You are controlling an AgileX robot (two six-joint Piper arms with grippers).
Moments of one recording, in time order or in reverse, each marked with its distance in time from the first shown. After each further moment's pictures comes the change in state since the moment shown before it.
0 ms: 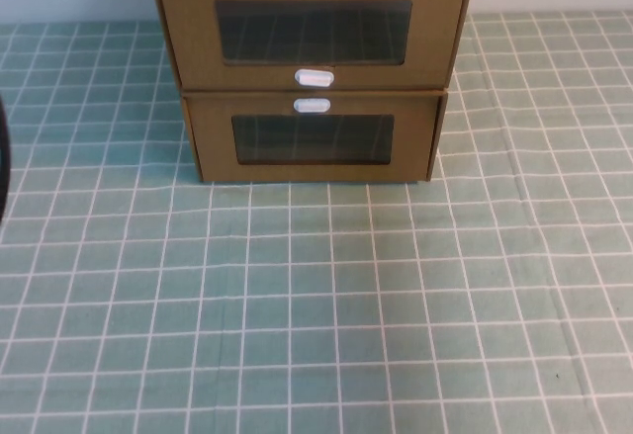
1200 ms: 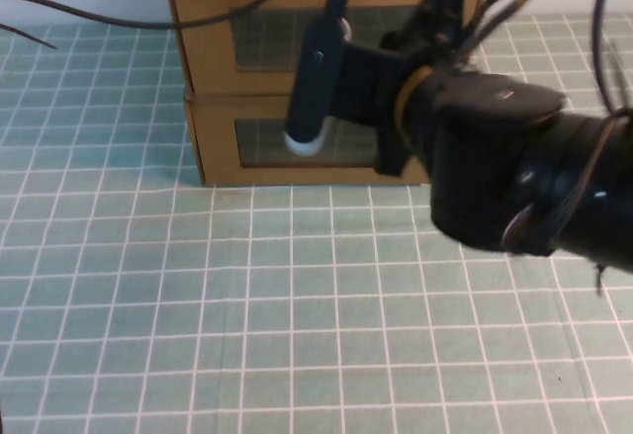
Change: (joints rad) right arm 0.798 0.625 -0.375 -1.458 0.464 0.106; left arm -0.083 1.326 -1.361 -0.794 0.939 0.559
